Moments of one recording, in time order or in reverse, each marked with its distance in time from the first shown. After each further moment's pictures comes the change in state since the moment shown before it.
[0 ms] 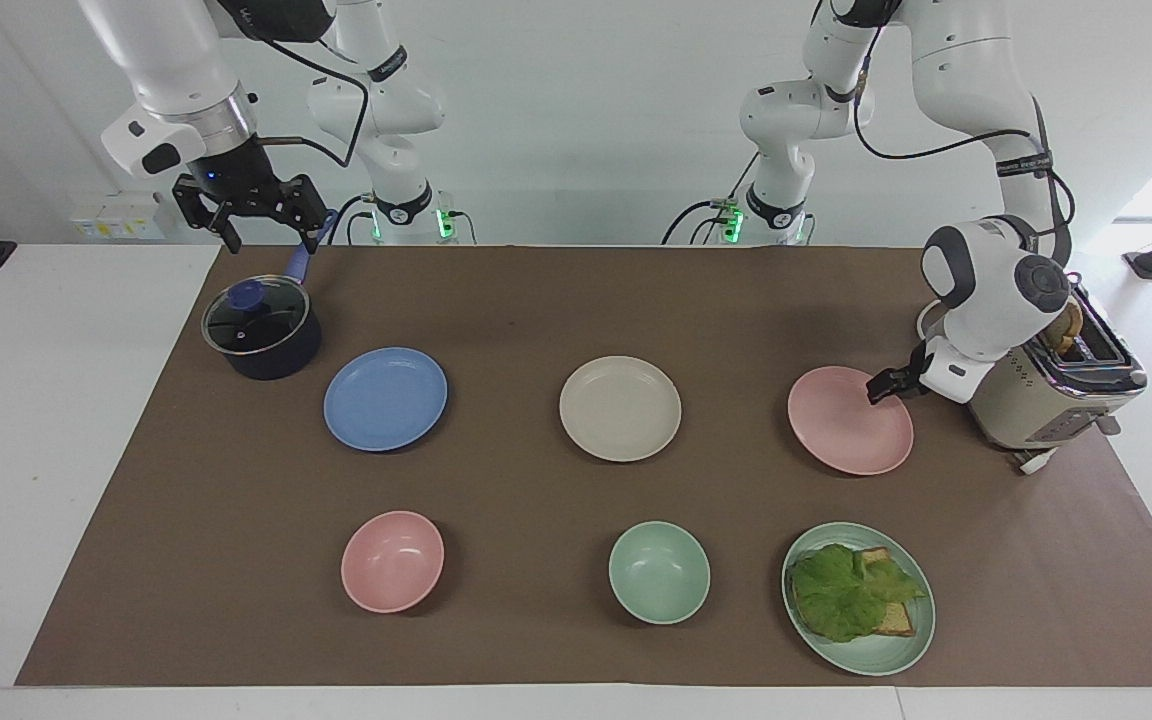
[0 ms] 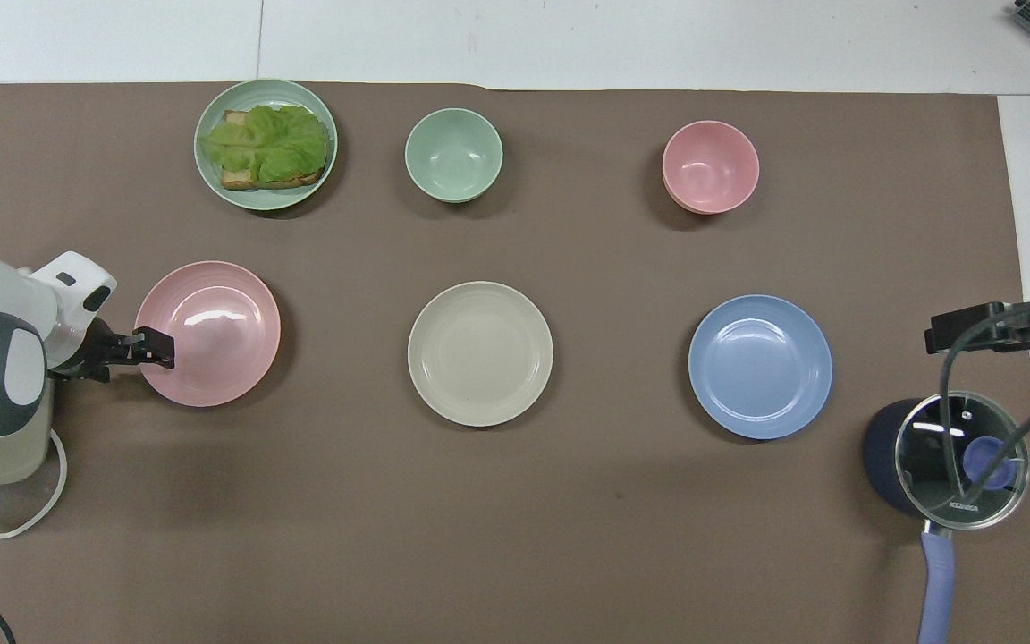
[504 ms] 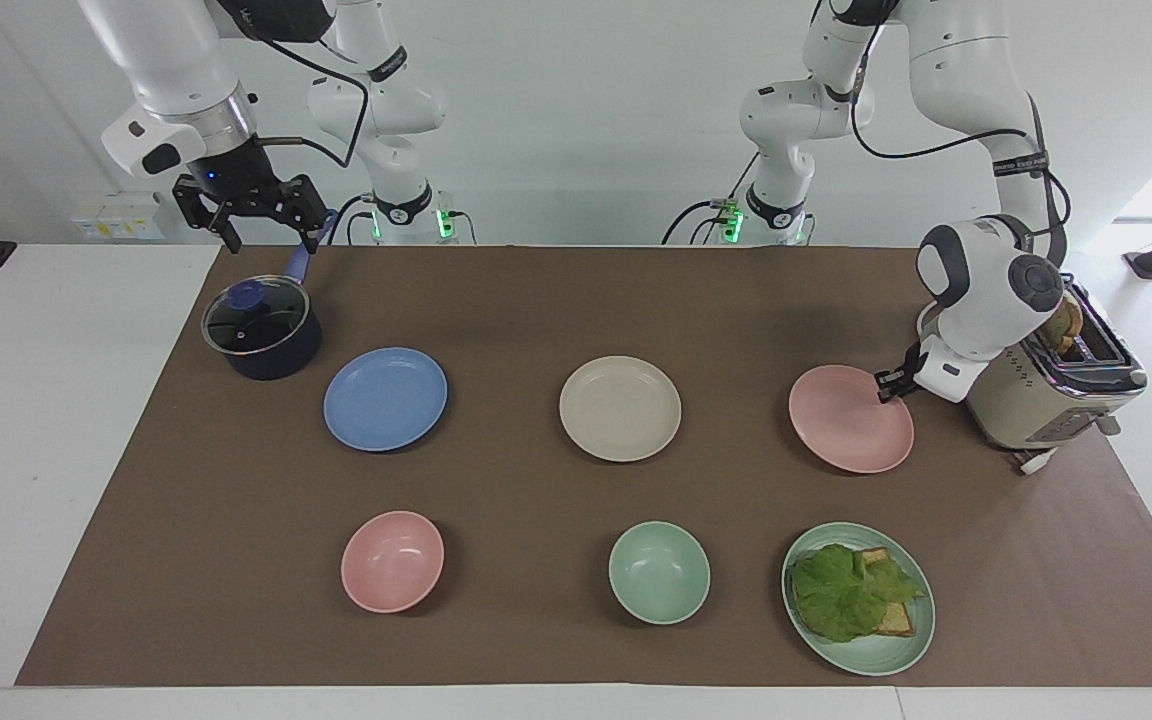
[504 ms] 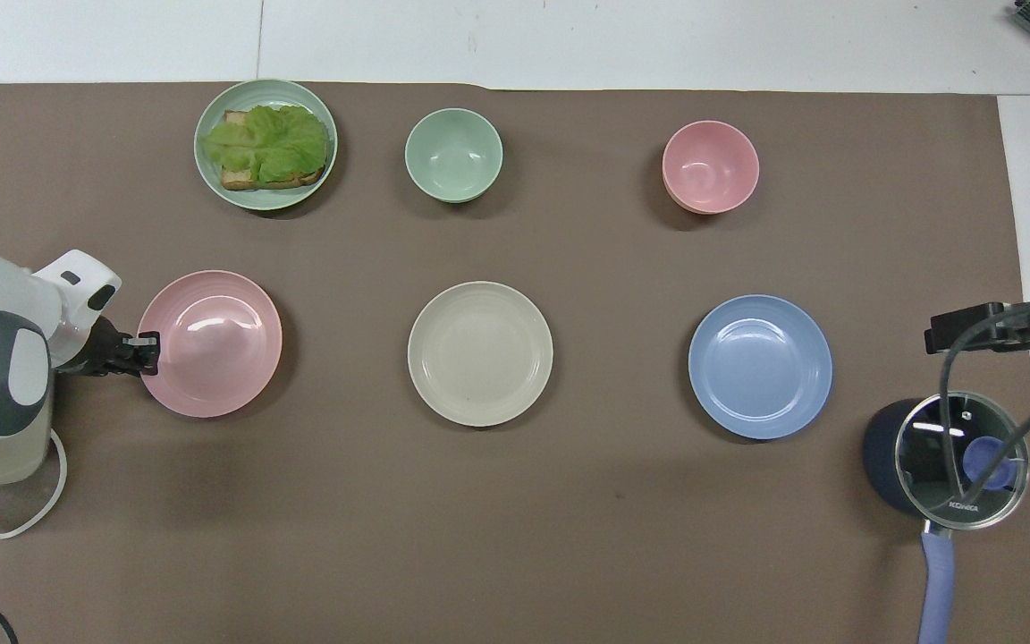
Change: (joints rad) left arm 0.000 -0.009 -0.012 0.002 -0.001 -0.007 -0.003; right arm 0.000 0.000 0.000 -0.001 0.000 0.000 0.000
